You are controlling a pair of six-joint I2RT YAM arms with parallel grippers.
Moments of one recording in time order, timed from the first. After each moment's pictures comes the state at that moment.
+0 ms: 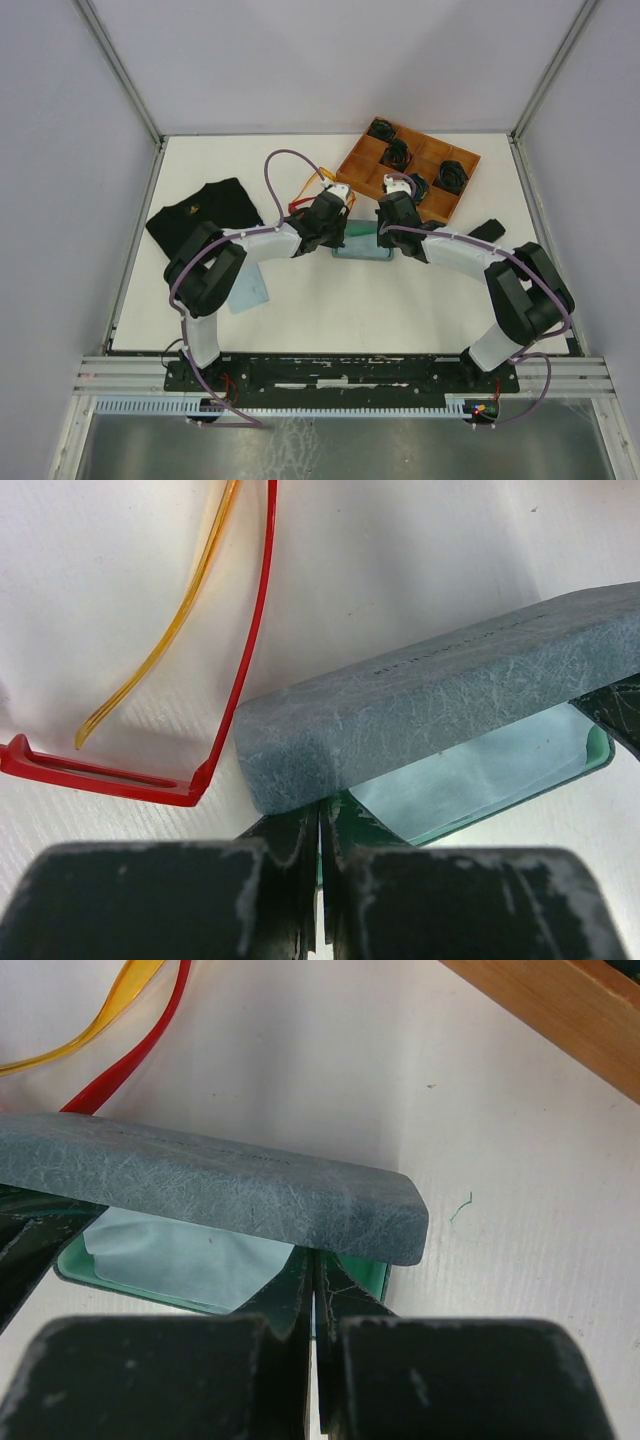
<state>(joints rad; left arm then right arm) -0.73 1.90 1.16 -0.02 -0.10 -0.37 0.54 1.61 0.91 -0.11 0.24 0.39</state>
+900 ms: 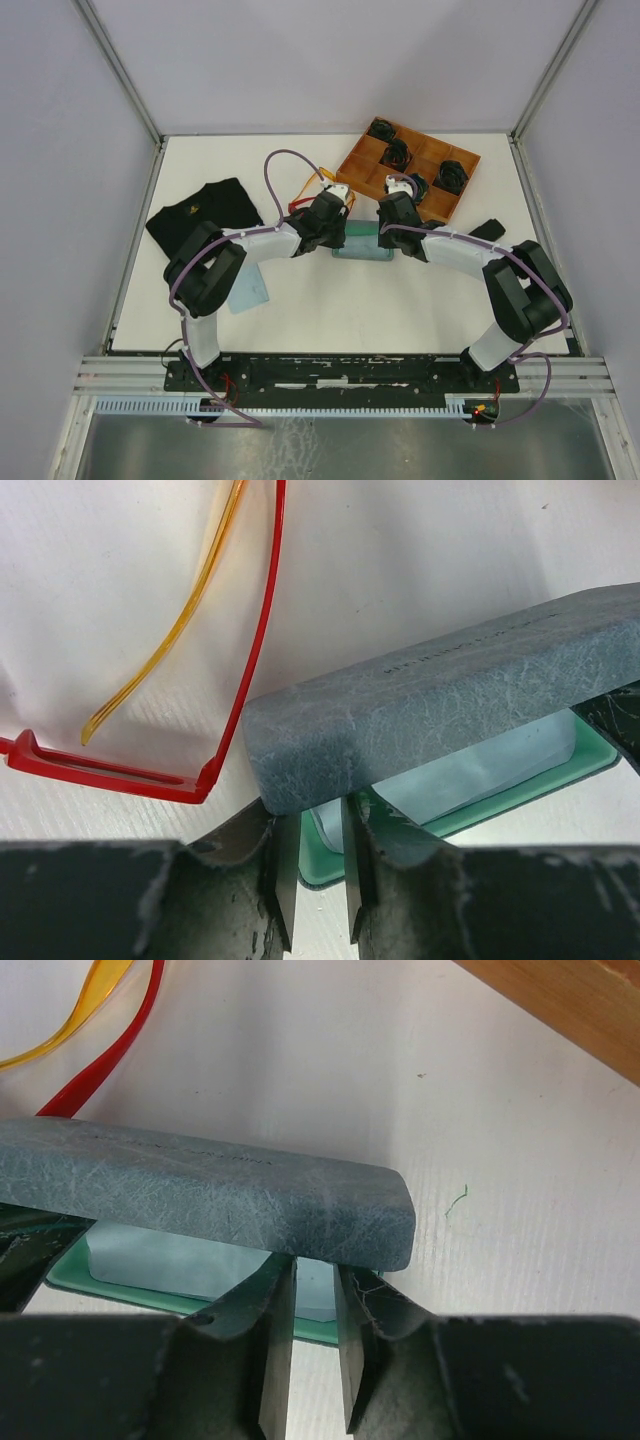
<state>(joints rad) -0.73 1.90 1.16 -0.02 -0.11 -0.37 0.53 1.62 0.91 -0.12 0.25 0.42</state>
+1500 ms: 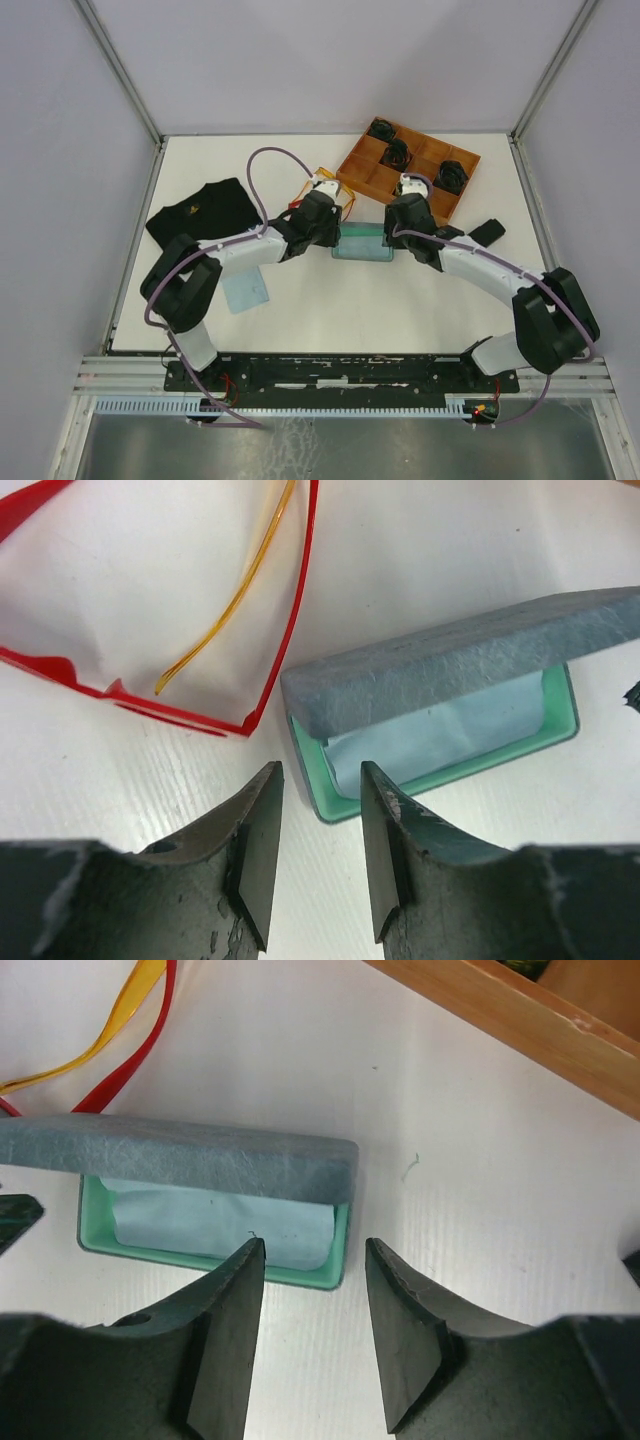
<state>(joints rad) -0.73 1.76 1.09 -0.05 -0.16 -0.37 0.53 1.46 0.87 -0.18 0.28 0.43</state>
